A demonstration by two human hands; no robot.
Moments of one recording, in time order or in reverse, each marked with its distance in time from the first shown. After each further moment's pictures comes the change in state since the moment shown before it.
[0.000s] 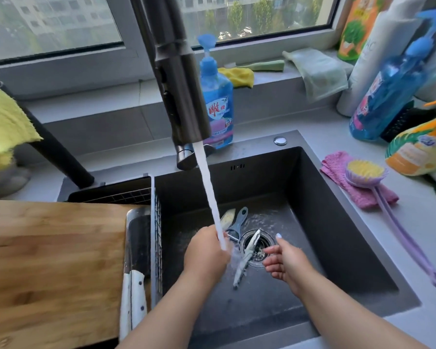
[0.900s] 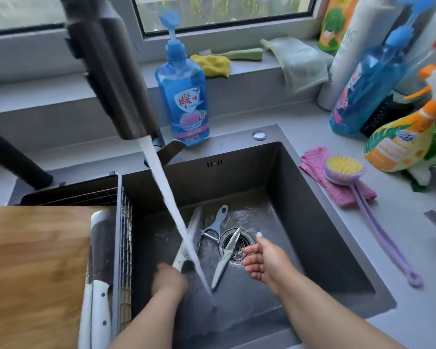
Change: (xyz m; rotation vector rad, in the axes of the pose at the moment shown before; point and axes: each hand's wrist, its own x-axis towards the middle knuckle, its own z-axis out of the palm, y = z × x) left_hand 0.031 -0.084 0.060 0.231 -0.162 -0.625; right_hand 0.011 -0.002 -0.010 0.078 -0.058 0.034
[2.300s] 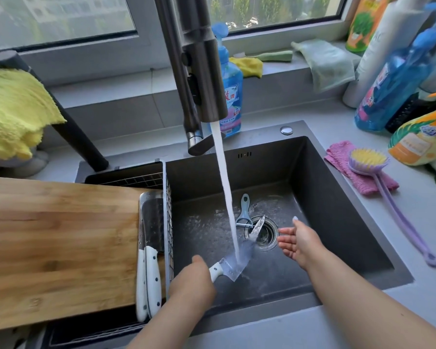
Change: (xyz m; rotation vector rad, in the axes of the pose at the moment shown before) left_hand -0.110 -0.045 -0.059 0.420 0.014 0.343; right_hand 0.000 0.000 -0.006 0.019 0.137 -0.007
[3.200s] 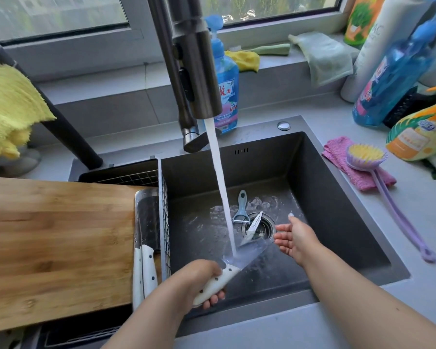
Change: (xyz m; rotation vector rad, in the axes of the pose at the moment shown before) left_hand 0.014 0.007 -0.010 -0.862 -0.684 -0.230; right_hand 0.001 0.000 0.002 -0.015 0.007 0.011
